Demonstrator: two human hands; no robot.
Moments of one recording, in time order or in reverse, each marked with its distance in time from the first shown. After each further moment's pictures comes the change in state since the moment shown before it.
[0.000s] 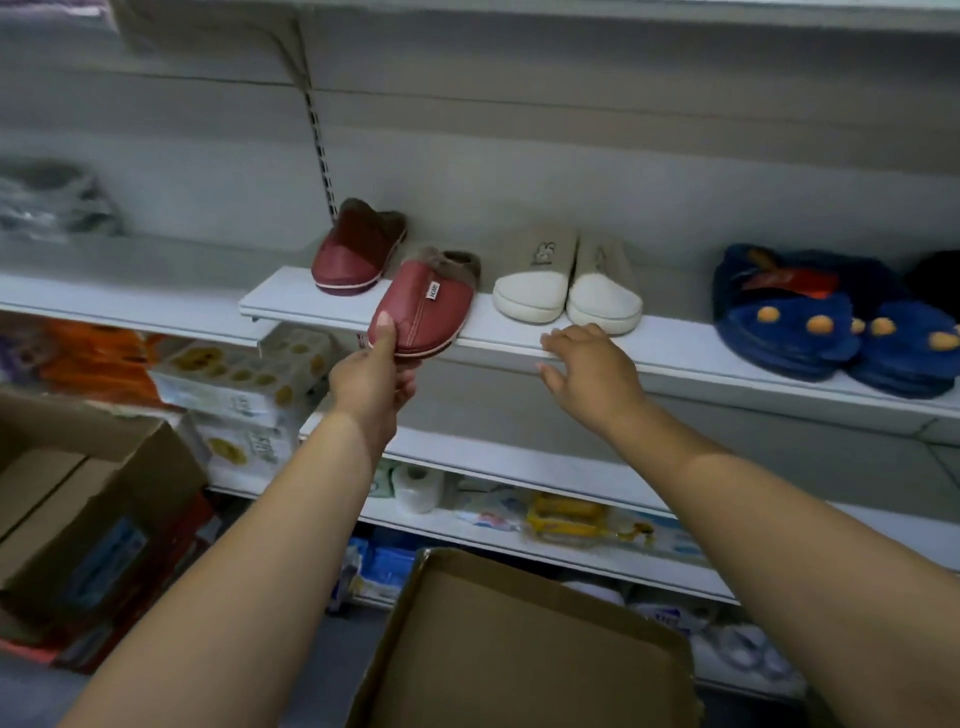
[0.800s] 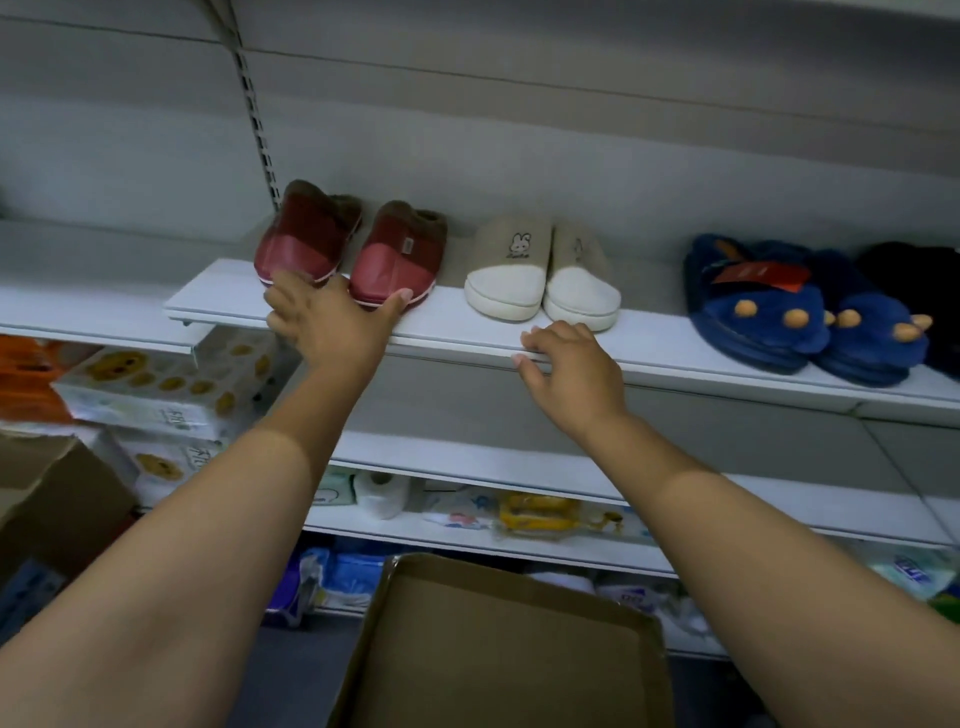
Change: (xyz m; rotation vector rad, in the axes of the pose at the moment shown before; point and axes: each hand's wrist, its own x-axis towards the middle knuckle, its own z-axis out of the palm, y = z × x) left_hand 0.084 0.009 0.028 1.240 0.270 0.717; right_hand 0.001 -0.004 0.014 0.086 0.117 0.170
